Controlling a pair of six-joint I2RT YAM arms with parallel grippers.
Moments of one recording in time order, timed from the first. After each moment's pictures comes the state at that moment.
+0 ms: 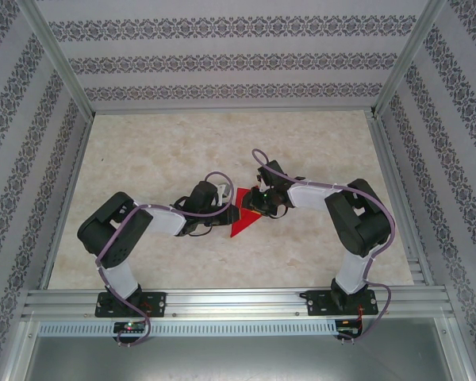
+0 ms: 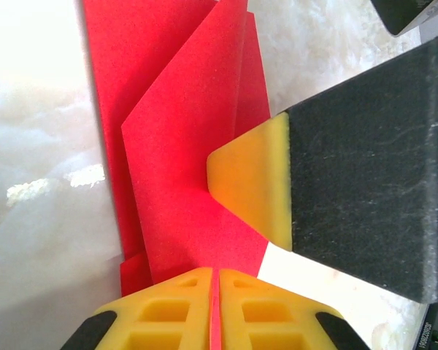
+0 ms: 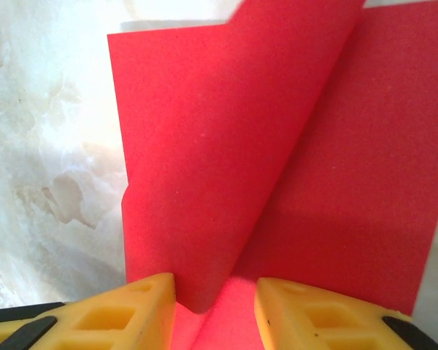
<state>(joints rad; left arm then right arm) -0.67 1.76 0.70 0.36 0.40 -0.77 0.54 1.82 0.96 -0.23 -0.37 0.74</state>
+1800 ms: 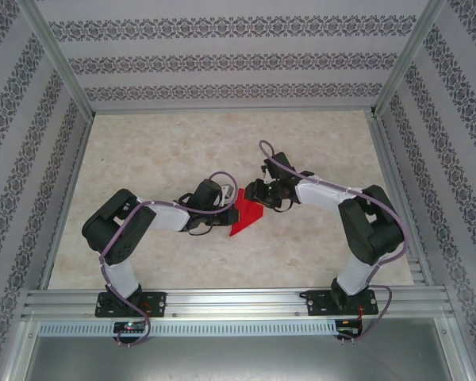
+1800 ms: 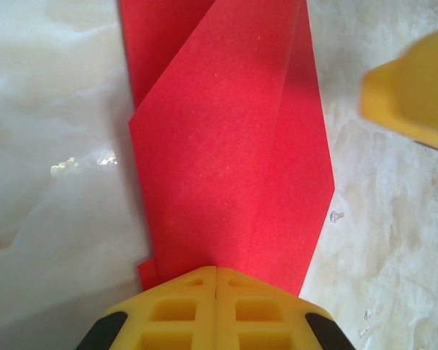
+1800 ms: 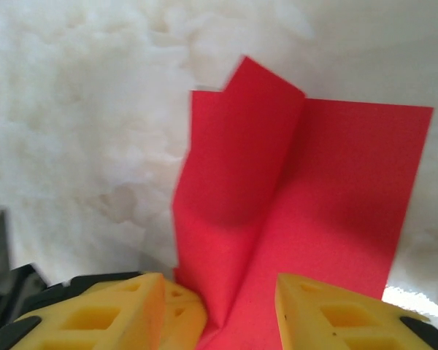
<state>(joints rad) -0.67 1.80 0.77 0.21 0.40 -0.68 0.51 1.74 1.00 -0.31 -0.36 0.70</state>
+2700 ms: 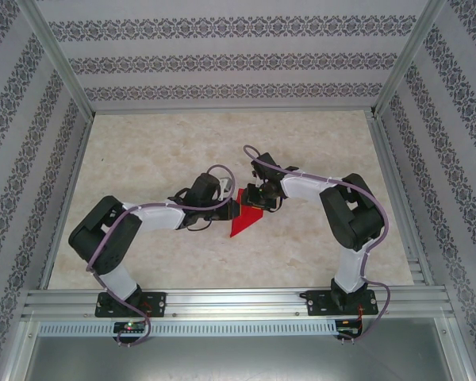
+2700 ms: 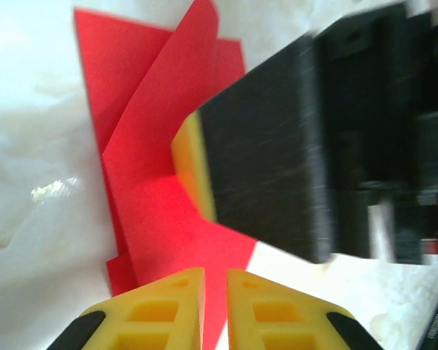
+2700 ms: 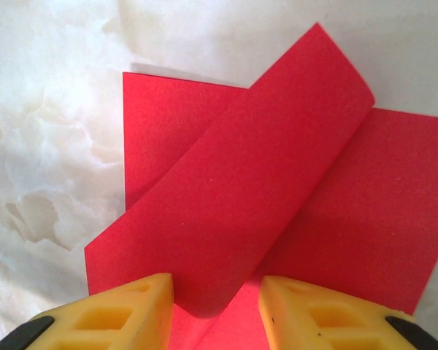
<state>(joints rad) -0.67 1.67 0.79 0.13 0.37 -0.69 0.55 1.89 1.12 -0.43 -0.28 0.63</state>
